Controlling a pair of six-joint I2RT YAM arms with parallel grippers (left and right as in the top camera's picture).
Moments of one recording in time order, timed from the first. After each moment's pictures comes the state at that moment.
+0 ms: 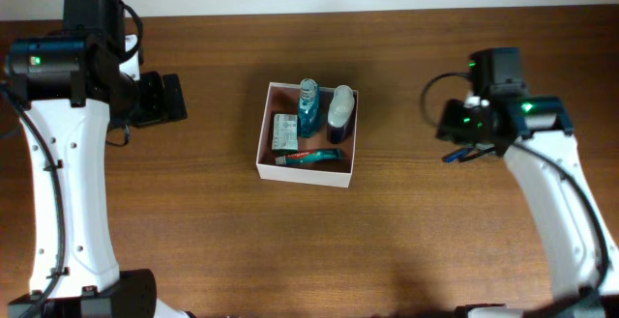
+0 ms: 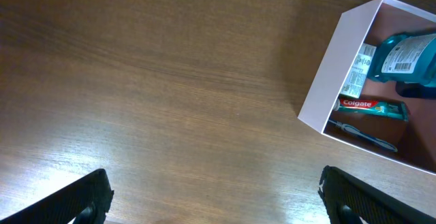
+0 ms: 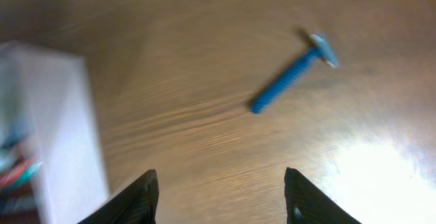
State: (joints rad) left arm 0.02 1.72 2.11 -1.65 -0.06 -0.18; right arm 0.02 1.50 1.36 -1.04 0.06 0.39
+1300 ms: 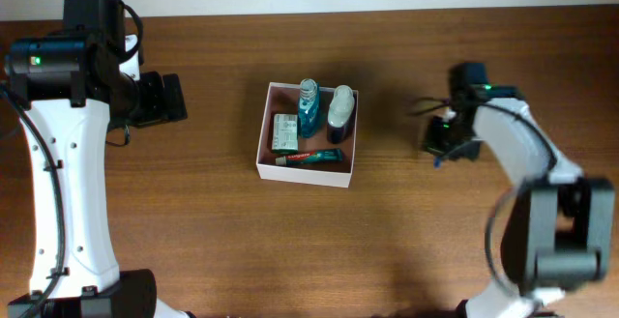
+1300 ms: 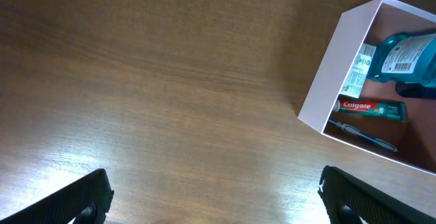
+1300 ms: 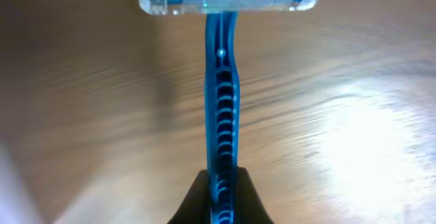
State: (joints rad) left arm 0.02 1.72 2.11 -1.65 -0.06 -0.18; right arm 0.05 1.79 1.31 -0.92 -0.03 0.31
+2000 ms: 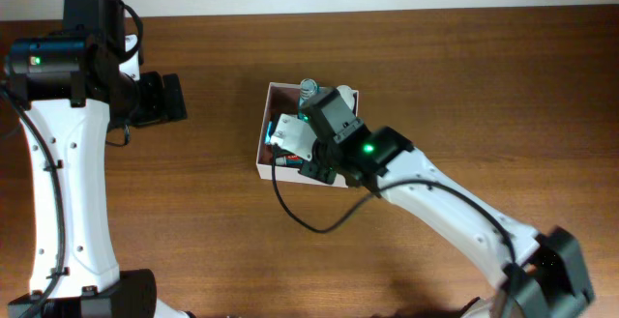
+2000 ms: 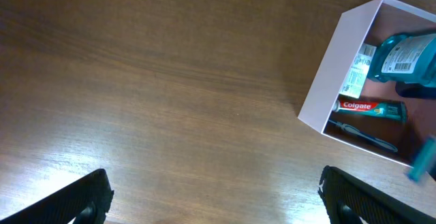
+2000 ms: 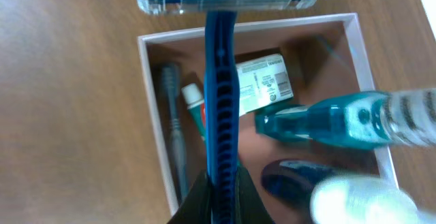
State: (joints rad) left arm 0.02 1.72 2.11 -1.65 -0.06 -0.18; right arm 0.67 1.66 1.31 -0.61 -0.07 -0.58
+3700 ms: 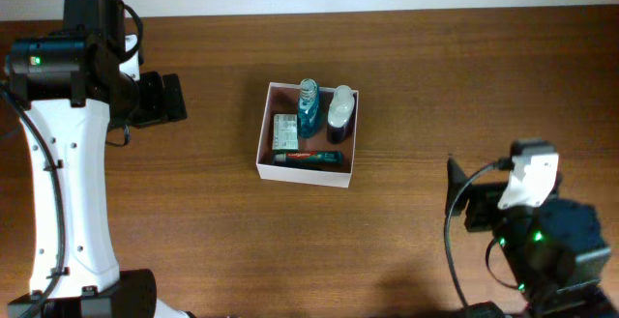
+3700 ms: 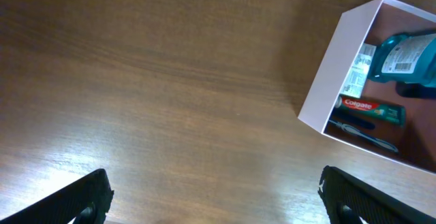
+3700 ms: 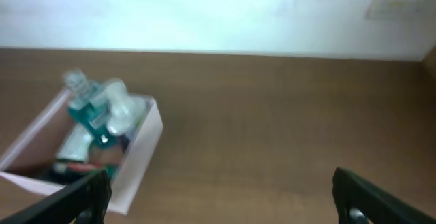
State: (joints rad) left arm 0.02 1.72 2.11 -1.65 -0.06 -0.18; right arm 0.20 0.57 0.91 -0.75 0.13 0.08
